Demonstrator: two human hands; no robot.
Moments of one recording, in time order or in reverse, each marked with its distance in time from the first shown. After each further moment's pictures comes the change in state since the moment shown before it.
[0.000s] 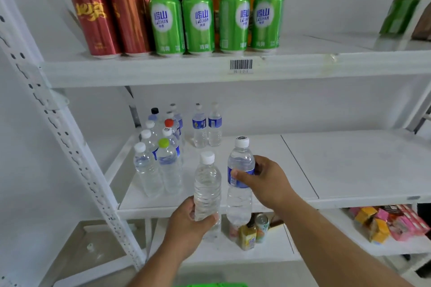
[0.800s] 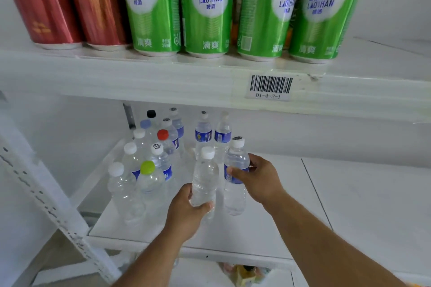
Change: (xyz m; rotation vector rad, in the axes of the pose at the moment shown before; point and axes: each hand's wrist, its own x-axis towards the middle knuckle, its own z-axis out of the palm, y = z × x) left_hand 0.181 -0.013 0.027 0.113 0.189 -0.065; right_hand 0.180 0.048 0.016 0.029 -0.093 0.049
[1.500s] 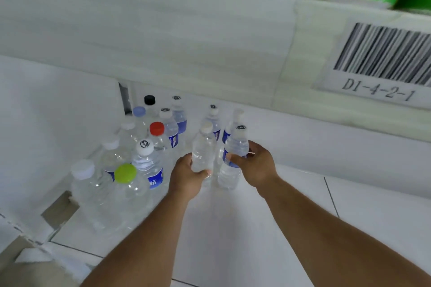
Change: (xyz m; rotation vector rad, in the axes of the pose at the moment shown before) left_hand 0.164 -0.022 0.039 -0.003 0.165 -0.028; right_hand 0.142 0.058 0.027 -0.082 -0.031 0.067
